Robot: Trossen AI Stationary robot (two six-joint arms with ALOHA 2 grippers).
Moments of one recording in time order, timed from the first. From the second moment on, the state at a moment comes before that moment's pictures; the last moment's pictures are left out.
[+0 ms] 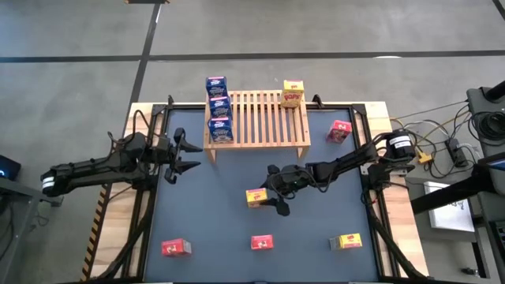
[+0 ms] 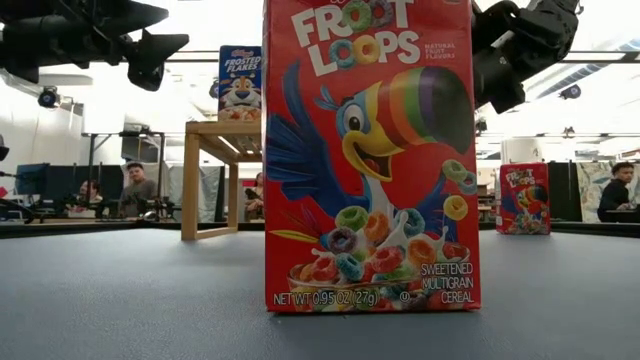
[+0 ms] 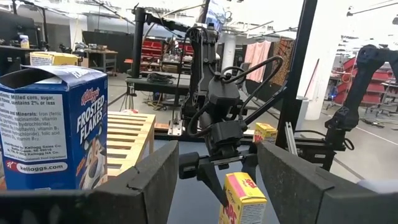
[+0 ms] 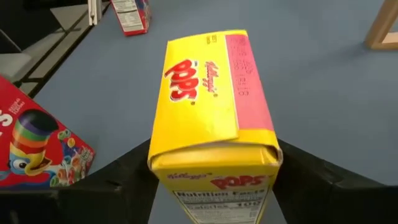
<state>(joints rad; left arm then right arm) 0.28 0.38 0.25 0.23 0.34 -0.12 0.10 1.73 0.78 0.49 -0.17 0.11</state>
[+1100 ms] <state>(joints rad) 0.28 0.41 0.25 0.28 0.34 -0.17 0.06 1.46 0.78 0.40 -0.16 0.02</state>
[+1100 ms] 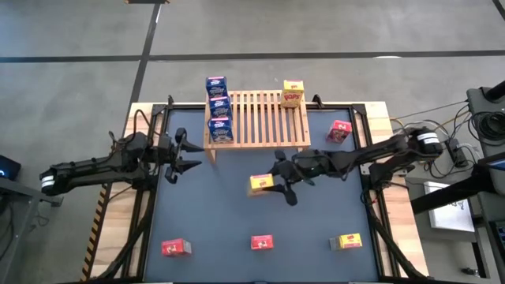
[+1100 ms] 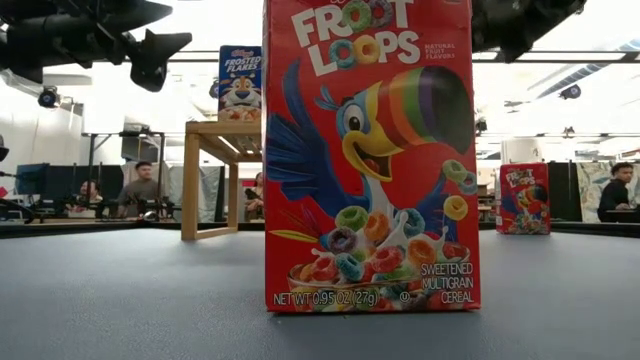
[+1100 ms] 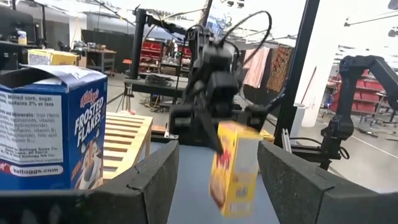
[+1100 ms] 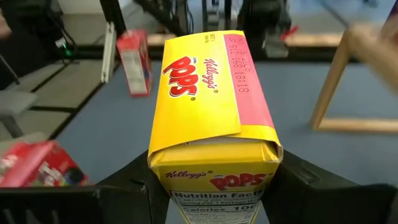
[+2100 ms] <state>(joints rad) 0.27 0.44 0.25 0.27 0.34 -0.17 -0.17 1.18 0.78 0.28 -0.16 -0.07</state>
